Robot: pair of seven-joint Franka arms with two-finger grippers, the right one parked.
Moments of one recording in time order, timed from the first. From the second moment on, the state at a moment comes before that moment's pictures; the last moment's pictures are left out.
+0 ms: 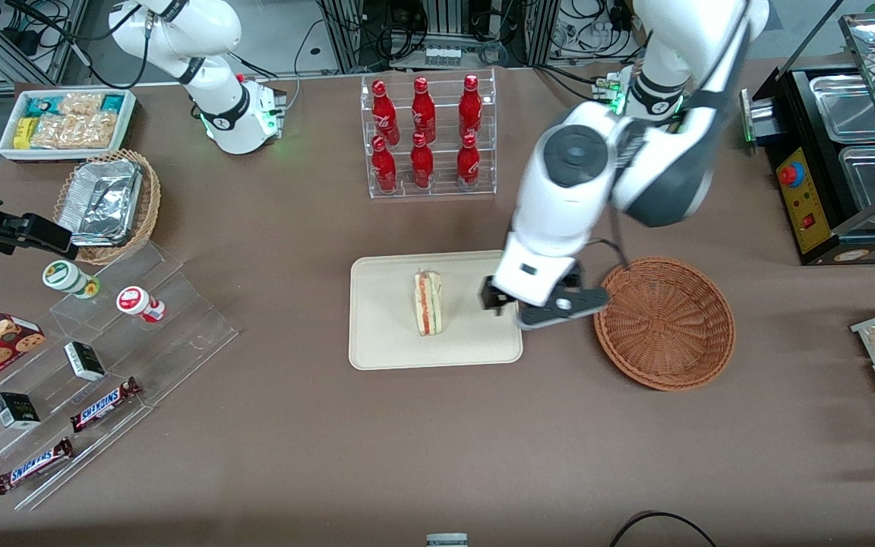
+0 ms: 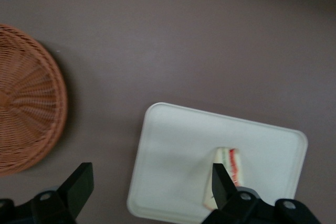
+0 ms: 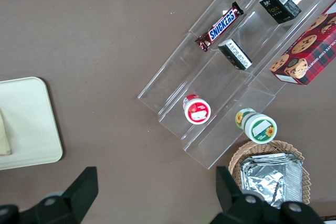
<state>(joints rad) -0.50 0.39 -0.04 -1.43 0.03 1.89 -0.78</state>
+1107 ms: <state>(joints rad) -0.02 -0.01 -0.04 -1.67 -0.03 1.60 -0.02</state>
